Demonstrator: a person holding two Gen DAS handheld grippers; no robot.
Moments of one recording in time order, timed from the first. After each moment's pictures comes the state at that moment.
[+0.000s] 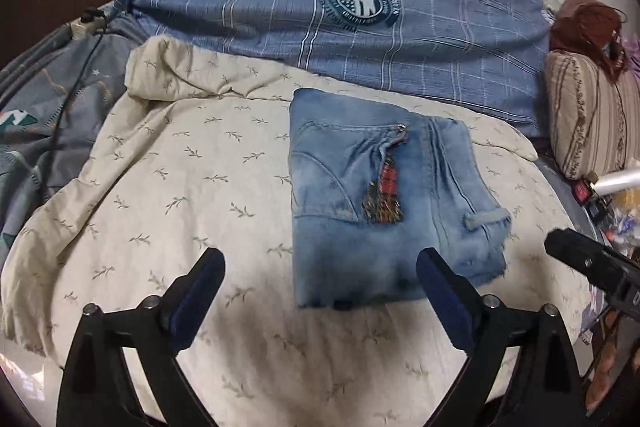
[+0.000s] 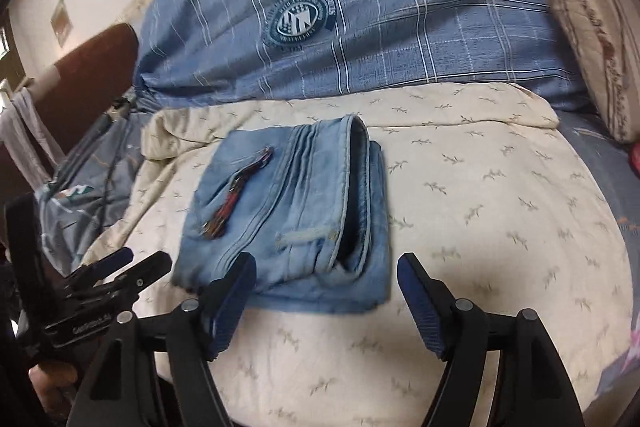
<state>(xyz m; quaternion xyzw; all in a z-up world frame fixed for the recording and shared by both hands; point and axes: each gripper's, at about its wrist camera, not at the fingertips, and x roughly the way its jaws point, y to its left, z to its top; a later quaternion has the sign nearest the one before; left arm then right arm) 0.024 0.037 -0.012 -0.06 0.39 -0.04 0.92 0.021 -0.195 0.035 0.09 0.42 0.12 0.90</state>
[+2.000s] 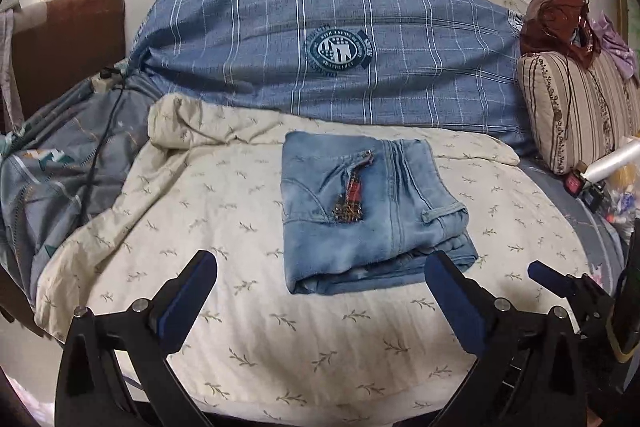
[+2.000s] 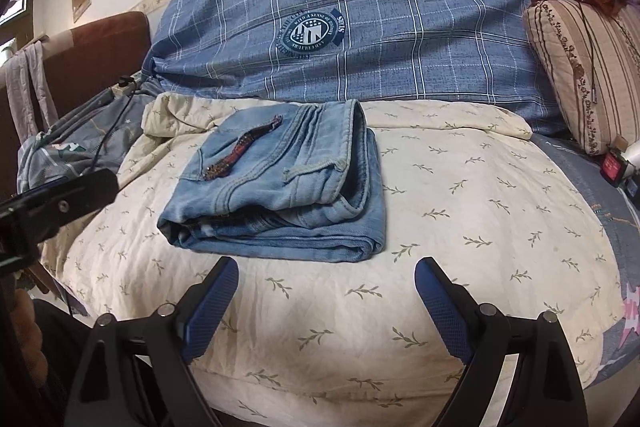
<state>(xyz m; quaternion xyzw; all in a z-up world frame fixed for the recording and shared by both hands) -0.035 0.010 0.022 -0.01 0.31 -0.03 0.95 -0.040 -0.167 0.004 0.02 0.35 0.08 0.93</state>
